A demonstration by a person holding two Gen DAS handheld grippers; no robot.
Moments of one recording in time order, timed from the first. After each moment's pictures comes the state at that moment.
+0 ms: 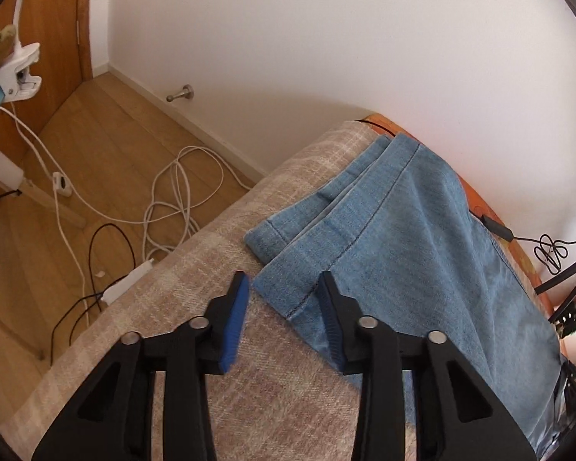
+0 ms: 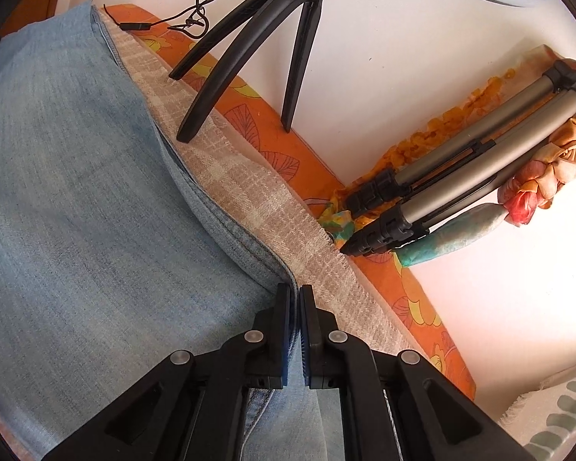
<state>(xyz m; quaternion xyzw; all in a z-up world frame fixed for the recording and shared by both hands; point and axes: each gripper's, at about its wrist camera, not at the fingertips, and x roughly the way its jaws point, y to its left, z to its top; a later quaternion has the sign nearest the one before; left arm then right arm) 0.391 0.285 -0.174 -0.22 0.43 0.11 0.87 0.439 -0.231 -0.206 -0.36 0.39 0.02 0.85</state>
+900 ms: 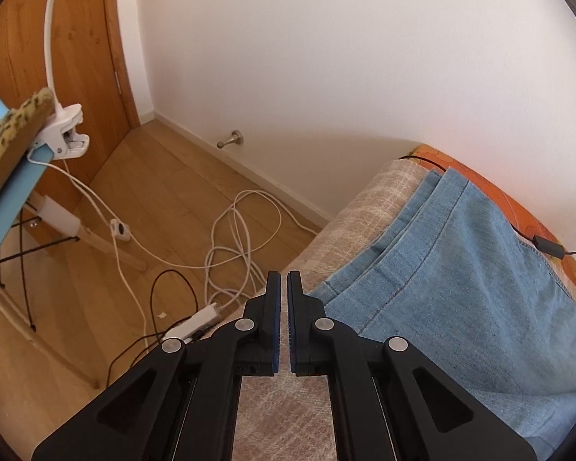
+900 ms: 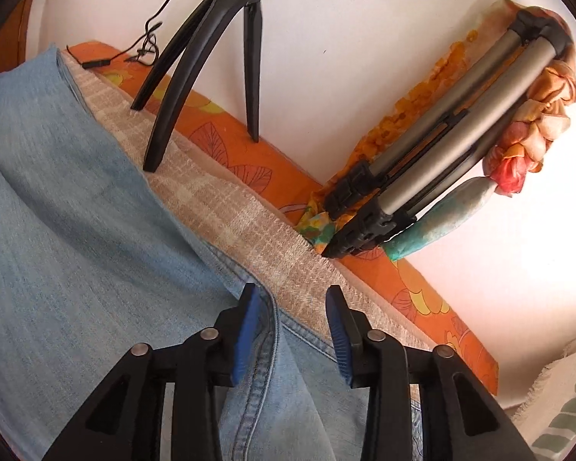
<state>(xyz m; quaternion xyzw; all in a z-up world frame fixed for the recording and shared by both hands) 0.388 0.302 -0.149 -0.12 0.40 0.21 0.88 0.446 -0.256 -0.187 -0.27 0.38 0.01 0.89</state>
